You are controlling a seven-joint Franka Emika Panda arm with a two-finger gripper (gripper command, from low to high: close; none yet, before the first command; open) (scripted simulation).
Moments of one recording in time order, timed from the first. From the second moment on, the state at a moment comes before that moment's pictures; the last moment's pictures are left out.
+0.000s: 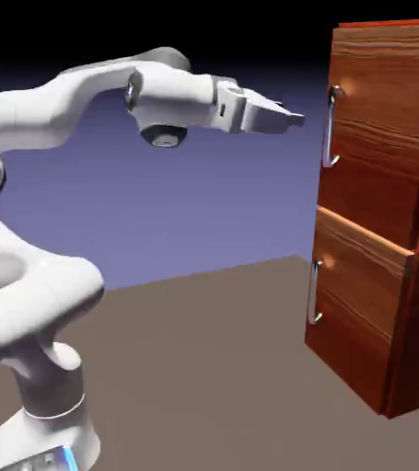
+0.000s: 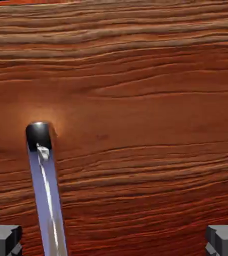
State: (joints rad) arm -1.01 -1.09 0.85 -2.39 1.81 2.73 -0.23
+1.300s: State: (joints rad) arm -1.24 -1.07 0.78 -2.53 2.24 1.86 -0.82
